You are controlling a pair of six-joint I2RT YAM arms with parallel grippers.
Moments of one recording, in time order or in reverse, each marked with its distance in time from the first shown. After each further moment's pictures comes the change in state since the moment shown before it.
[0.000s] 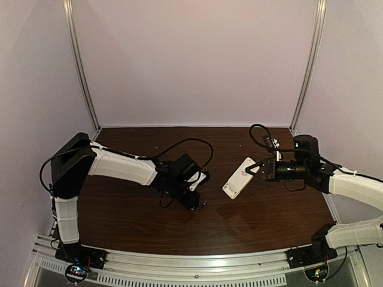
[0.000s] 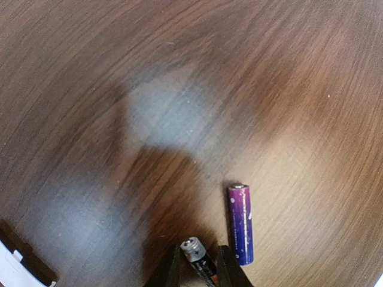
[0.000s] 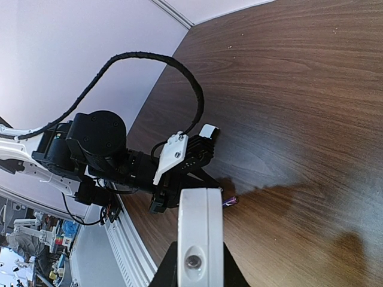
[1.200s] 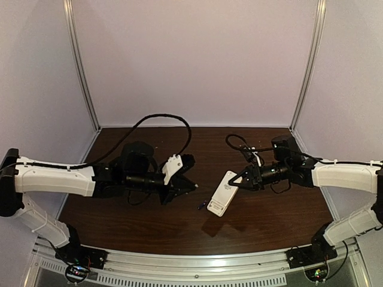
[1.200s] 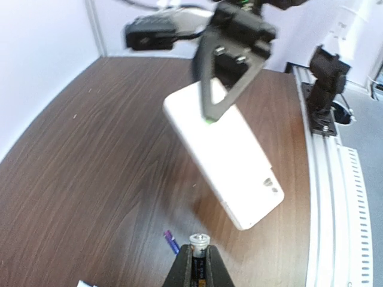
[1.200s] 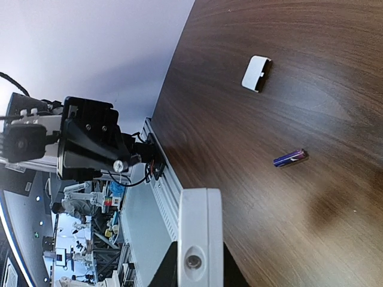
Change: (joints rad) left arm -0.011 -0.594 -0.412 0.414 0.171 0.317; right arm 0.111 0.217 0.084 0.011 -0.204 0.137
